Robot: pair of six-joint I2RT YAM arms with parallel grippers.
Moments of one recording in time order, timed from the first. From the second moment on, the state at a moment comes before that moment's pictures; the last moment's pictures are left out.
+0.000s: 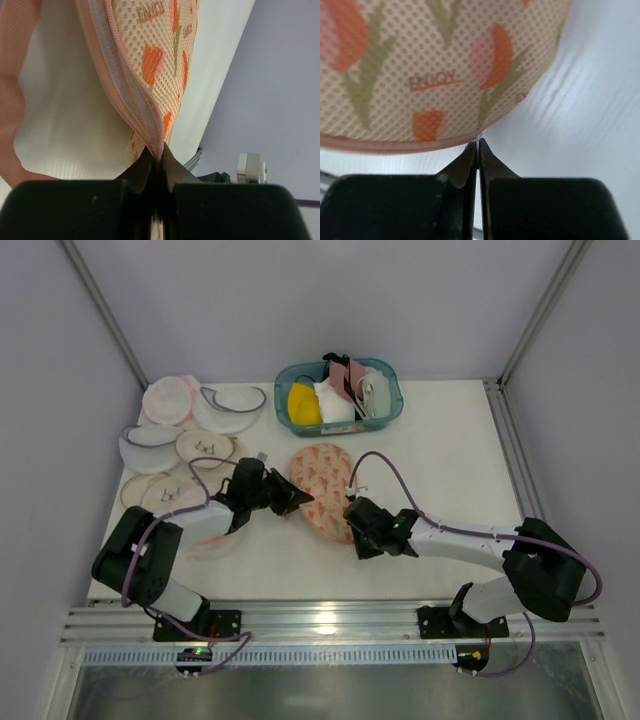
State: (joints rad) left arm -0.47 1.51 0.61 0.29 0.37 -1.26; right arm 0.94 1.38 0.70 -0.38 0.11 0.58
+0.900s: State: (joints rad) left arm -0.46 1.22 0.62 -0.02 0.32 -1.10; right arm 0.93 1.27 0.73 -0.49 0.28 0.60
